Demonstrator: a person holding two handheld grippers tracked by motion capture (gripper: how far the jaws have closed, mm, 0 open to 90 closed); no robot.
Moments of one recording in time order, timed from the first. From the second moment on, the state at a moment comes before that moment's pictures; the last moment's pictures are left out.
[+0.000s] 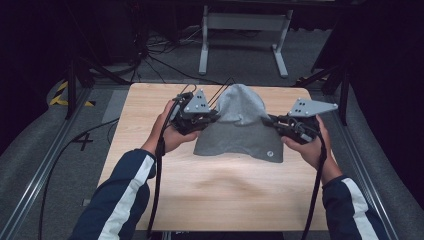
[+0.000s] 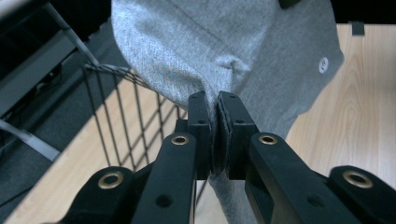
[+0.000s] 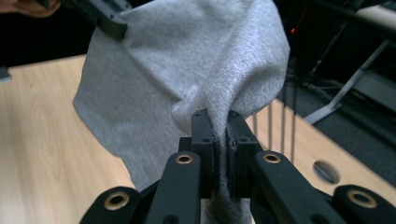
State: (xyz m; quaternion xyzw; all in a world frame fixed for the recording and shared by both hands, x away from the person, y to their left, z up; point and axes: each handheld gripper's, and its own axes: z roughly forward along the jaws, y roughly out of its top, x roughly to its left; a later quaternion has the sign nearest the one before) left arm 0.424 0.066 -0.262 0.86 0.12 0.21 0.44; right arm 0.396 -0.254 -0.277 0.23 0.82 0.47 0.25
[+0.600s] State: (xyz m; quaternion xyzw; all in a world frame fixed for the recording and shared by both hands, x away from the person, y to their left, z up) left arm 0.468 0.075 -0.202 0.83 0.17 0.25 0.47; right arm 0.452 -0.238 -0.202 0.24 0.79 0.48 0.30
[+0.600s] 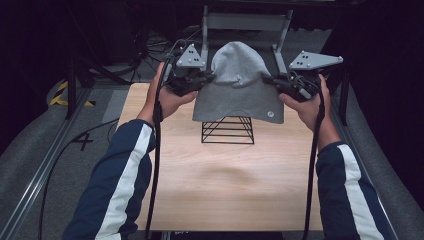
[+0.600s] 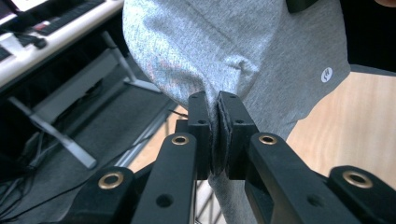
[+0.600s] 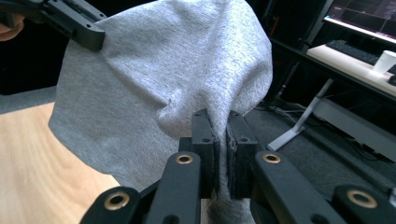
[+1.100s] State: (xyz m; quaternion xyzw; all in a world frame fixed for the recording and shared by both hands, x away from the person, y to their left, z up) left arm 0.502 0.068 -0.203 0.83 0.20 0.25 0.47; right arm 0.488 -0.232 -0.200 0.27 0.77 0.49 0.31
